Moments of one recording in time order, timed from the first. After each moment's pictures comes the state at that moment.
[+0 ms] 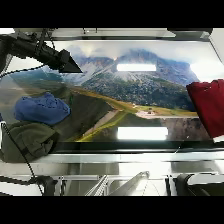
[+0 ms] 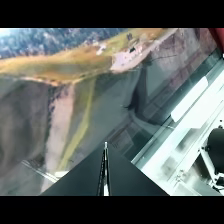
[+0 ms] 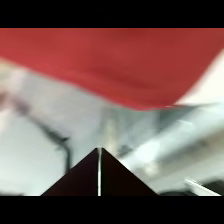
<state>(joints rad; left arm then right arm) -0.07 -1.66 1.92 0.79 -1.61 -1.28 -0.84 -1.67 1.61 -1.23 1.82 1.74</state>
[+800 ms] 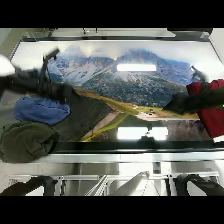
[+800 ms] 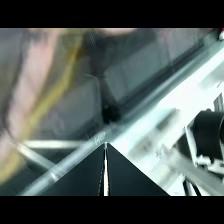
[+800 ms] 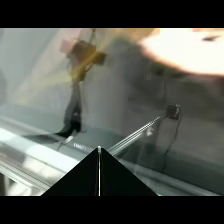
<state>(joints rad) -0.11 -1.16 1.10 0.79 -1.41 -1.27 -0.05 -0.98 0.87 -0.90 1.30 1.38</state>
